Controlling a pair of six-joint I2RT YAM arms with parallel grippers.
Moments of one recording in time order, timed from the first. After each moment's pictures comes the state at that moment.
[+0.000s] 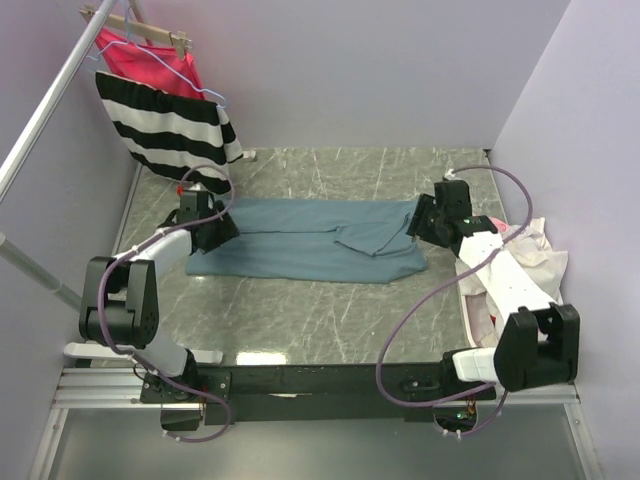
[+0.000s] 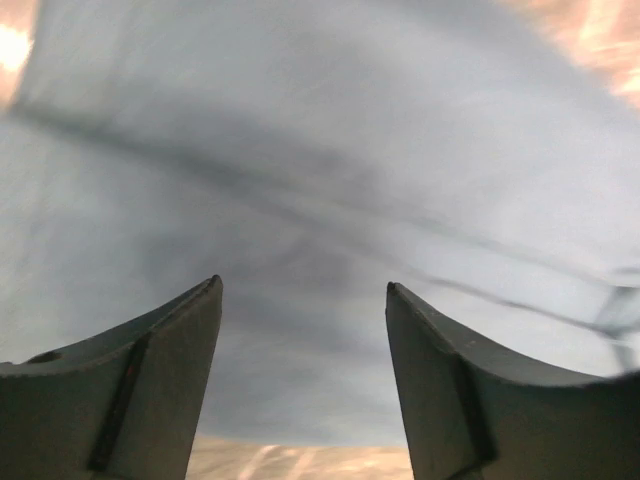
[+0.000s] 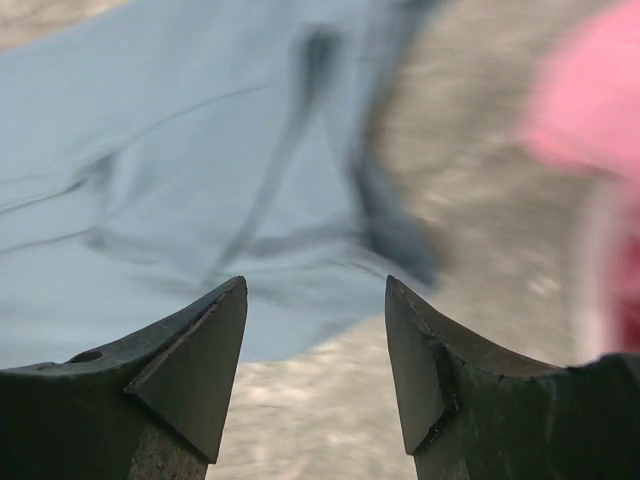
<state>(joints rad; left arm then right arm) -0.09 1.58 0.88 -0.16 0.03 -0.59 0.14 1.30 0.98 -0.52 0.10 0.45</state>
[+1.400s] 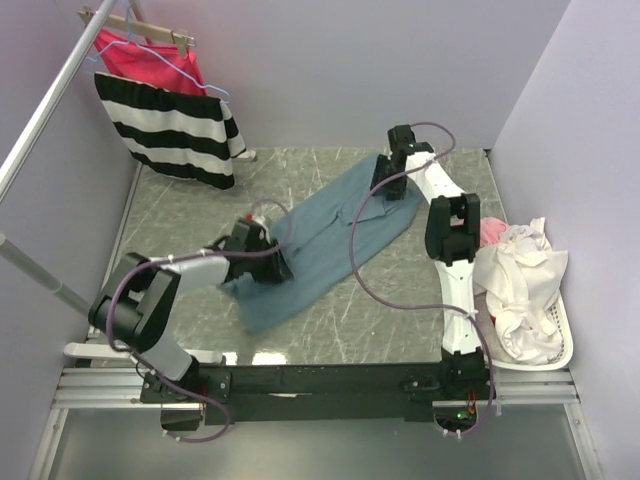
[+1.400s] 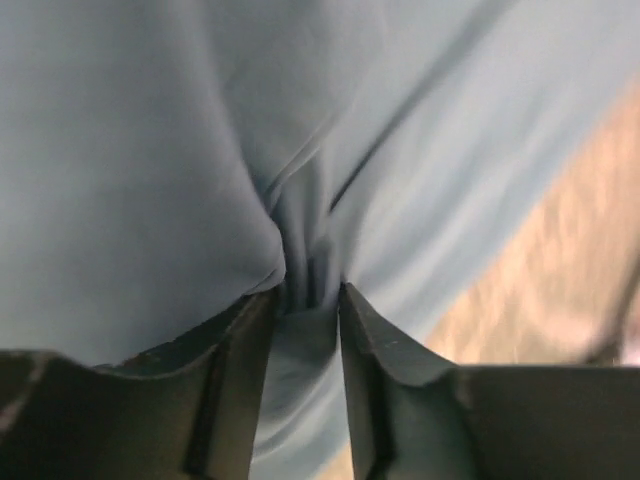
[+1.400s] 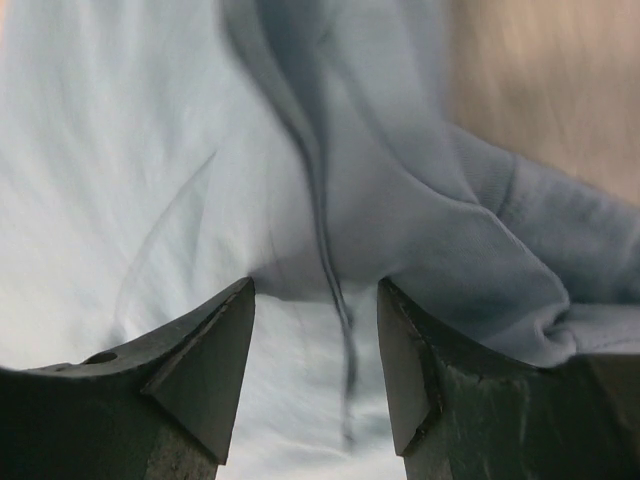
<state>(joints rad) -0.42 1.62 0.74 -0.02 0.25 -0.68 0.16 2.41 2.09 -0.80 -0.05 0.42</state>
